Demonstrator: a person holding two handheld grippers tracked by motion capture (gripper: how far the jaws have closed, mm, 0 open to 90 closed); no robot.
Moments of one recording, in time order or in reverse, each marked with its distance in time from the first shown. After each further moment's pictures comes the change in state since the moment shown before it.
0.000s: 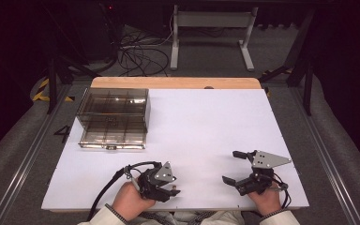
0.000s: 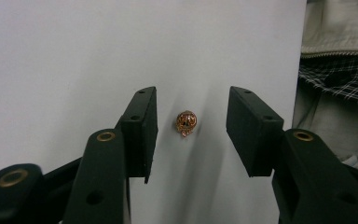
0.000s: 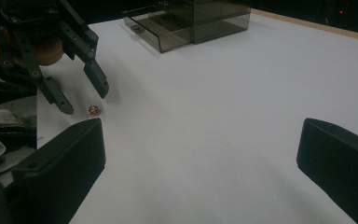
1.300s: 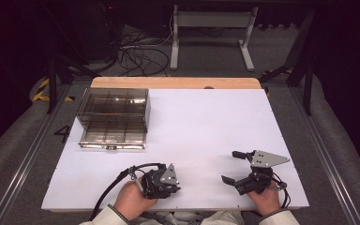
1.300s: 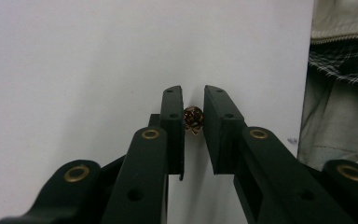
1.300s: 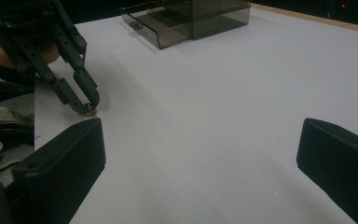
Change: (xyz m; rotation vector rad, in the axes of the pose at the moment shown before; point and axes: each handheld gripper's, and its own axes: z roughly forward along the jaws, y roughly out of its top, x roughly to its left) left arm -0.003 0.006 0.003 0.033 0.022 0.054; right arm -0.002 -0.002 0.003 0.013 0.001 0.019
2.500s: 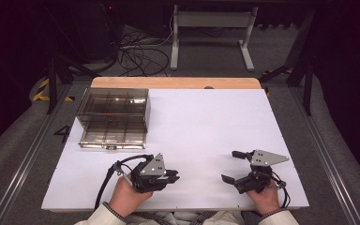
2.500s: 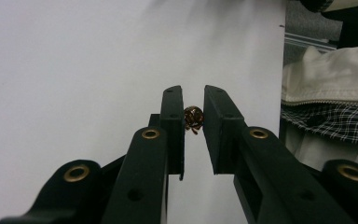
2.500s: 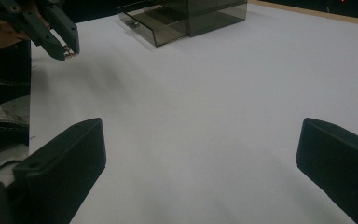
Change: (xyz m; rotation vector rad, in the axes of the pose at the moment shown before) left arm 0.010 0.000 -0.042 -0.246 0.012 -0.024; right arm -0.004 -0.003 0.002 0.005 -0.001 0.019
